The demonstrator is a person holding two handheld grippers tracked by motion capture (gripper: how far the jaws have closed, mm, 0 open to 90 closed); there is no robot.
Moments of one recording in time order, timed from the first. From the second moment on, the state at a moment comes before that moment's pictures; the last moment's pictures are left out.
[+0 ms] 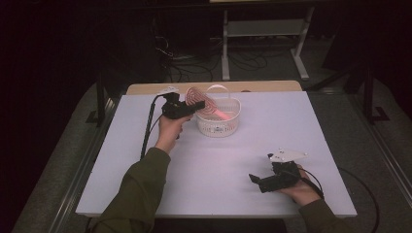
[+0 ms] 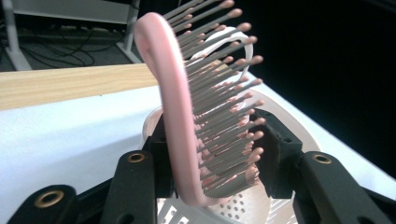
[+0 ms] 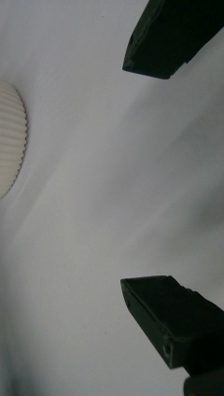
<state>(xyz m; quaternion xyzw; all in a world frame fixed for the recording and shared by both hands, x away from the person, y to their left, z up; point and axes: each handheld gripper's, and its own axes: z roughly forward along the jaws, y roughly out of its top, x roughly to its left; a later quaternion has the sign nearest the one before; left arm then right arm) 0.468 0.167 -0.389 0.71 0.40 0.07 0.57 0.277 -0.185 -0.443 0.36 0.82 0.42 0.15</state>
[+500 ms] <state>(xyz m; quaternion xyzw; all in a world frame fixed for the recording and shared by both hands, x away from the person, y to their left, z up) 0.464 0.171 -0.383 0.73 0.38 0.12 0.55 0.277 -0.184 -0.444 0.36 0.82 0.42 0.15</state>
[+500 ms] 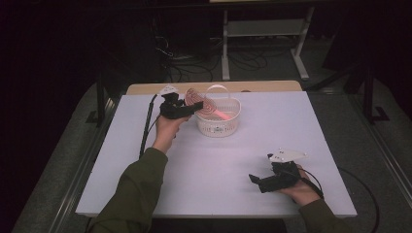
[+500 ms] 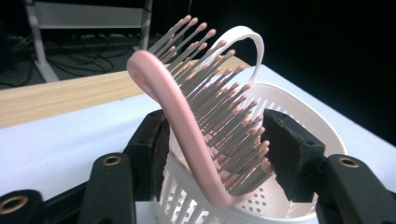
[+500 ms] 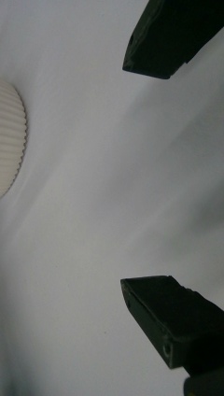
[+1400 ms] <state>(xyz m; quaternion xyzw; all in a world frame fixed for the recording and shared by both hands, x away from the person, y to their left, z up) 0.454 0.170 -0.374 0.77 0.33 0.18 0.52 0.275 -0.192 -0.445 0.37 0.81 0.42 0.15</state>
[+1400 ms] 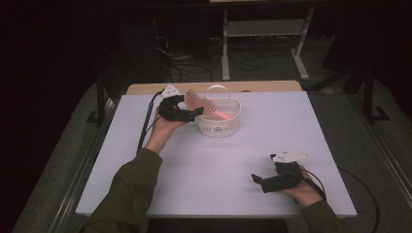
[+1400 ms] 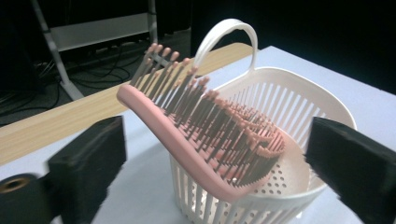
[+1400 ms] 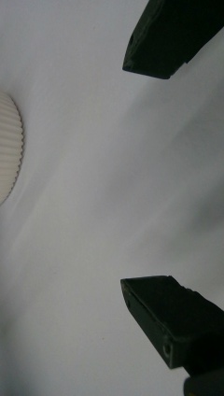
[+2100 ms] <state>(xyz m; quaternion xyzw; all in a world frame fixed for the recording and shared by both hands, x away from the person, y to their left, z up) 0.434 0.180 -0.371 0.80 0.30 0.17 0.50 0.276 -0.190 -0.444 0.37 0.81 0.42 0.16</state>
